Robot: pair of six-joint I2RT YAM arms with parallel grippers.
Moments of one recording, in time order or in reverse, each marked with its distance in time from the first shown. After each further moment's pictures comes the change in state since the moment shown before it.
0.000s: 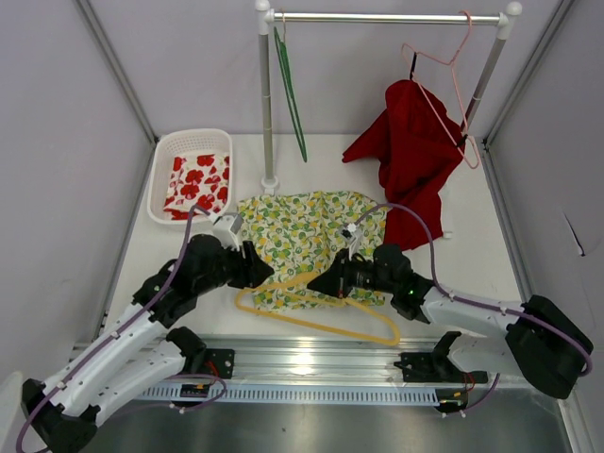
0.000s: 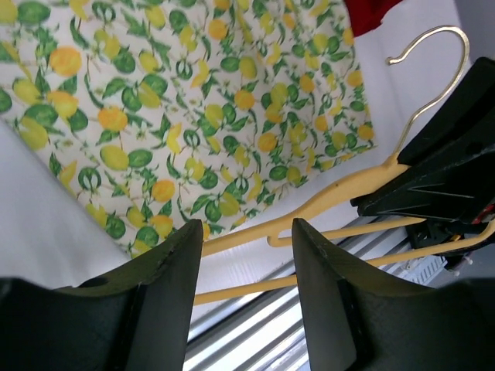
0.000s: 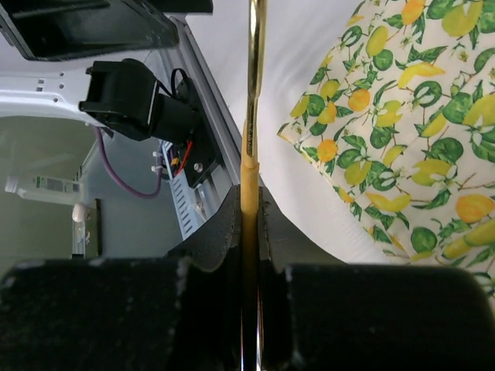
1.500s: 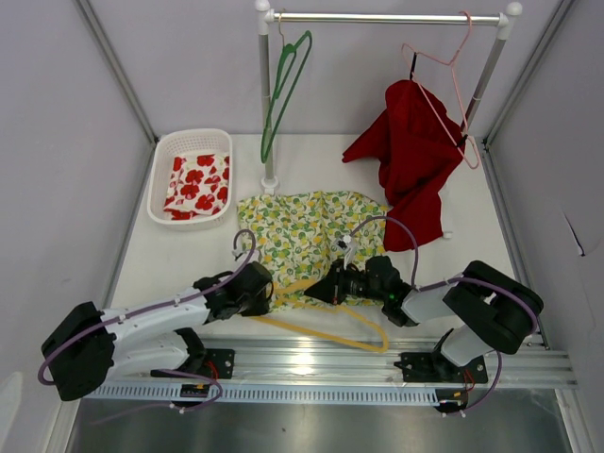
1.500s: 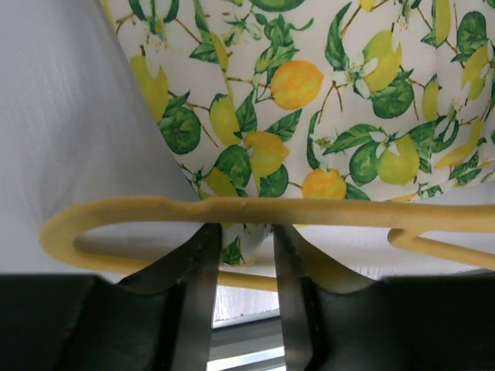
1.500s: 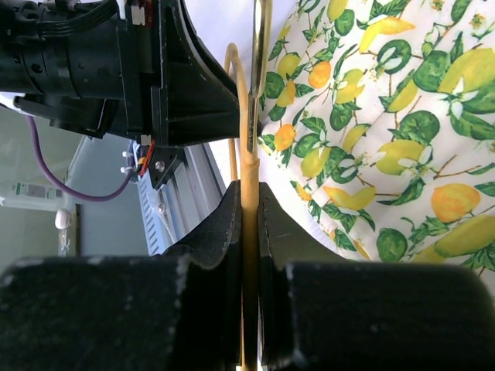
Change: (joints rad) left arm -0.248 0.380 -0.219 0.042 -0.308 -0.345; right arm 0.005 0.369 -0.124 0.496 0.033 0.048
